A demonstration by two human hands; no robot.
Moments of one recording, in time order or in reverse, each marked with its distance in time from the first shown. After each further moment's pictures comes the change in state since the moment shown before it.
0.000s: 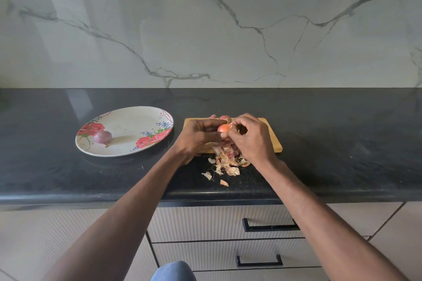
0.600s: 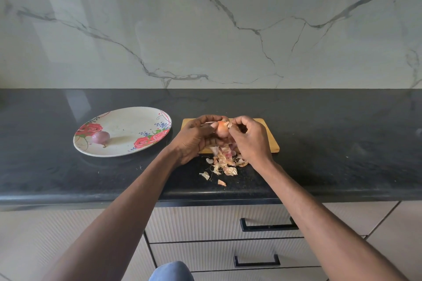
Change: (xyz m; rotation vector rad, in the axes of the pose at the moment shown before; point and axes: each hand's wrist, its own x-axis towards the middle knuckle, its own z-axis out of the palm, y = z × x) left_hand -0.001 0.010 0.003 -0.308 -0.058 -0.115; right_hand -0.002 -0.007 -0.001 0.221 -0.024 0.315
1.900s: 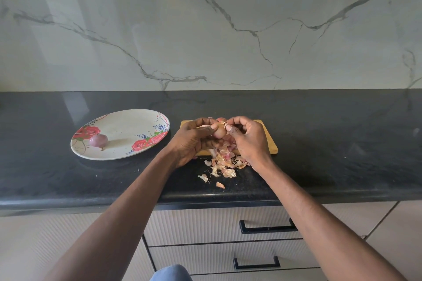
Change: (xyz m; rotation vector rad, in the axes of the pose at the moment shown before) left_hand -0.002 0.002 0.002 -0.032 0.054 -0.020; right_hand 0.002 -0.006 -0.003 0.165 -0.059 0.081
